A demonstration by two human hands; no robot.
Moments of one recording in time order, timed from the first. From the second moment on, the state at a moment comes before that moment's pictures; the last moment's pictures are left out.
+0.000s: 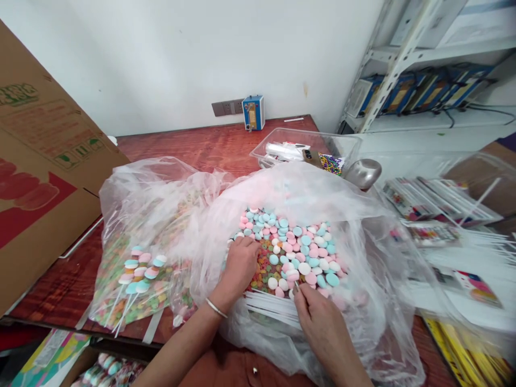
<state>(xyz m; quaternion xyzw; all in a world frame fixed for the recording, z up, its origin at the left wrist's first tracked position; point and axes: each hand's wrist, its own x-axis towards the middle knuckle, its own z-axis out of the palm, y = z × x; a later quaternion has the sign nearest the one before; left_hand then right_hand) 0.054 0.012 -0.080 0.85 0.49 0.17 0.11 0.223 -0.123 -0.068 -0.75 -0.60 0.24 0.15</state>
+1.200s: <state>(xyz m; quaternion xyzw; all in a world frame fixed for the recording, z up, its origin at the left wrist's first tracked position) 0.071 0.023 -0.075 0.86 0.49 0.13 0.10 0.213 -0.108 -0.056 -0.74 -0.62 0.23 0.10</state>
